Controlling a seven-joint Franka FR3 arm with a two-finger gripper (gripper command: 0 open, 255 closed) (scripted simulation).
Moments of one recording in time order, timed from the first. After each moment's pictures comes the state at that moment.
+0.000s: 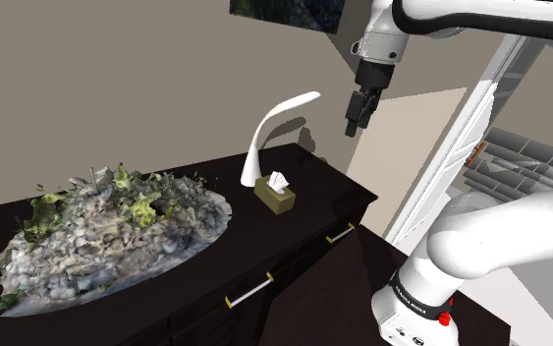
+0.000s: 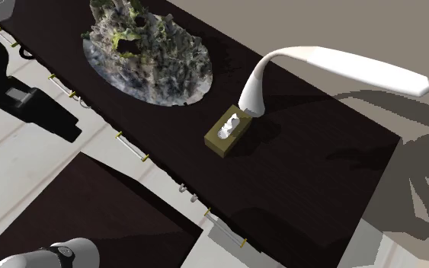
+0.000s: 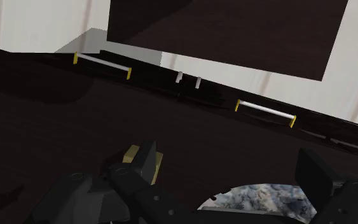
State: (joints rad) arm 0.00 -0.76 0.02 -2.35 0.00 1.53 -0.15
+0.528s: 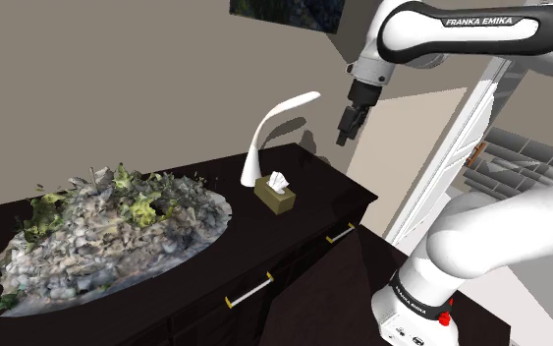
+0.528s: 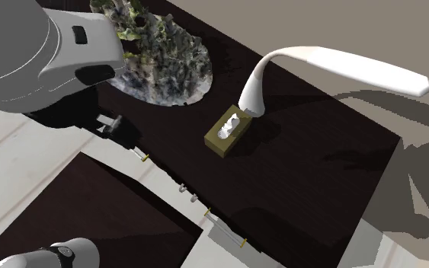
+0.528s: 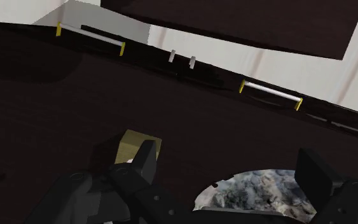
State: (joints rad) arm -0.02 -0.70 -0.12 -2.45 0.00 1.75 -0.30
